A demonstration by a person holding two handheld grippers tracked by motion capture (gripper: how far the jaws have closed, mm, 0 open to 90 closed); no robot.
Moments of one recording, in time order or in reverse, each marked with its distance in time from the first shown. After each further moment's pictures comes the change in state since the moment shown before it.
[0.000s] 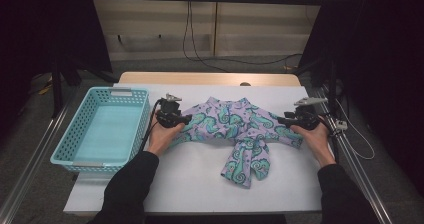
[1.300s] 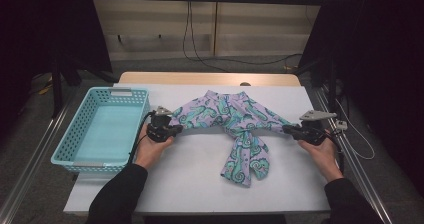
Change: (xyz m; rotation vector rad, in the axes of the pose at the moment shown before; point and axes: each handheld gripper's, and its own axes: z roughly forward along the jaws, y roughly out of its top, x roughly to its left) left arm -0.010 -0.042 -0.057 -0.003 -0.130 0.010; right arm 0.027 -0.032 -0.048 -0.065 0.038 -0.038
